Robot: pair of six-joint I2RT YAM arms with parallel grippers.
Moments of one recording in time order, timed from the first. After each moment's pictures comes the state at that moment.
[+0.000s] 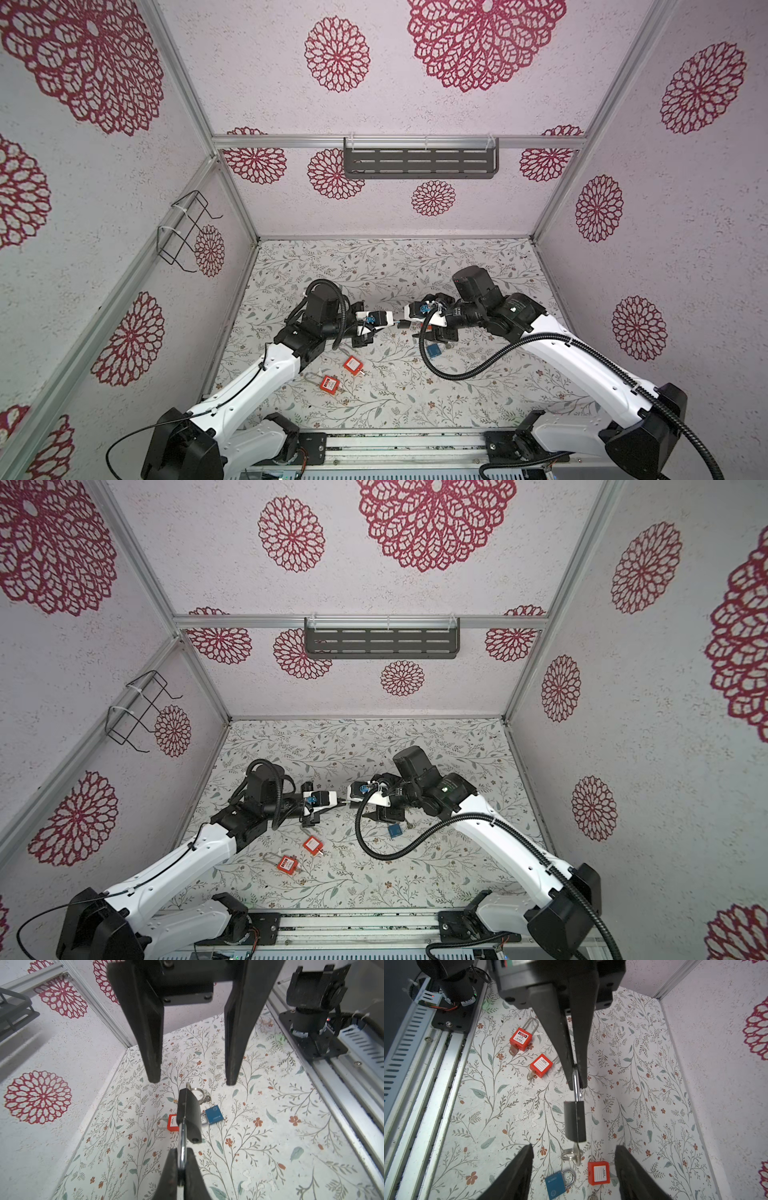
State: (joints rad) left arm -0.52 1.14 0.77 -0.08 0.71 0.73; right arm 0.72 1.26 1.20 -0.70 -0.44 -0.80
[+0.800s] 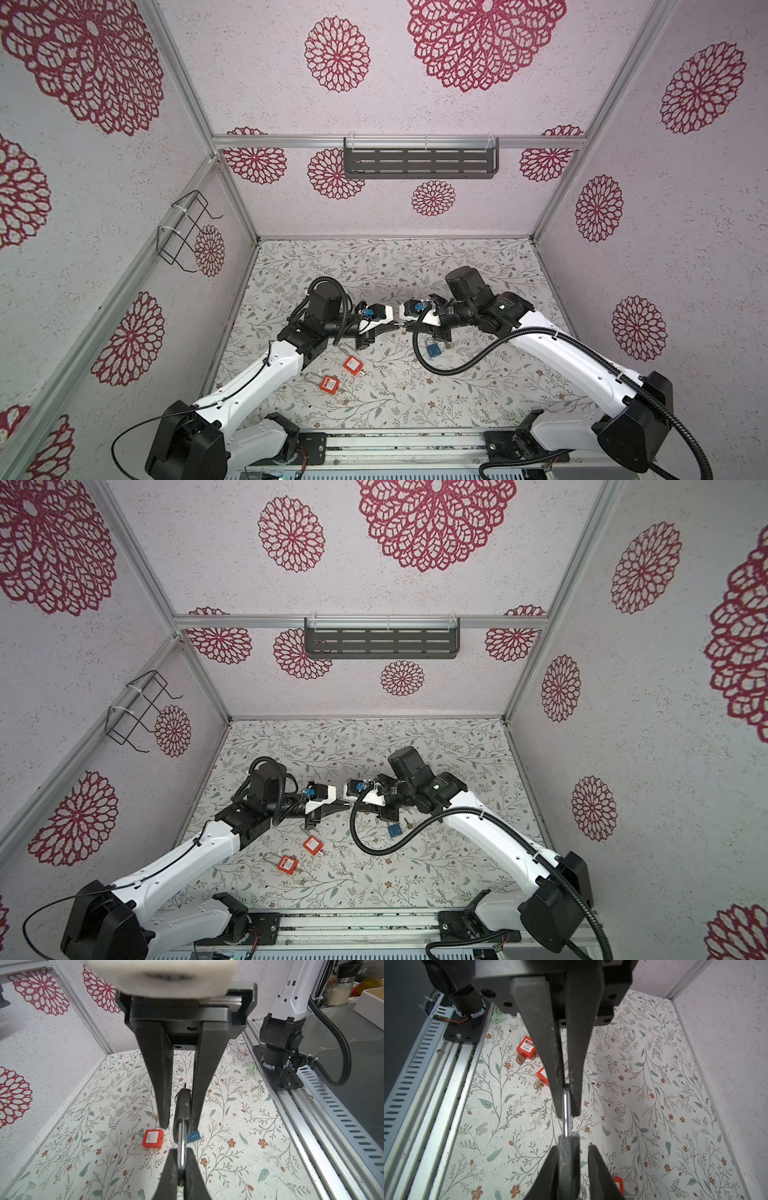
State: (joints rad) left arm -0.52 1.17 0.77 -0.04 0.83 0.59; right arm 0.72 1.31 1.19 -0.65 -0.52 -0.77
